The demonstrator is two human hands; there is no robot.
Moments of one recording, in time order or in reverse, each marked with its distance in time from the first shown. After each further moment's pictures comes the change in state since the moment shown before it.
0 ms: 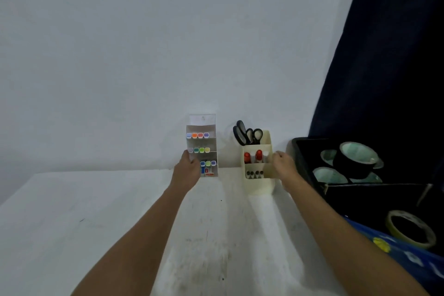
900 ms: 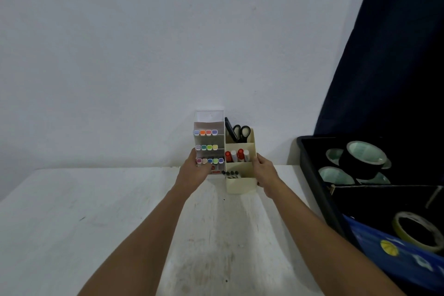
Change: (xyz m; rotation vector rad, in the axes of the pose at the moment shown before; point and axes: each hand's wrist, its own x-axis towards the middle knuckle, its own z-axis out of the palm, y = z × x) left_hand 0.010 -0.011 0.011 -0.114 -0.101 0.083; right_hand 0.001 0.010 0.054 0.098 -0.186 0.007
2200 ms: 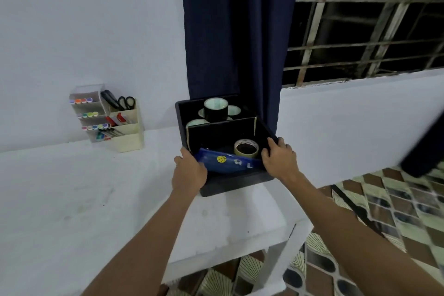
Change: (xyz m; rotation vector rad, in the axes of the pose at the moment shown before) left_hand -0.263 0.128 0.257 0.334 0.013 0.018; right_hand -0.210 0.141 -0.359 -0.957 0.500 -0.133
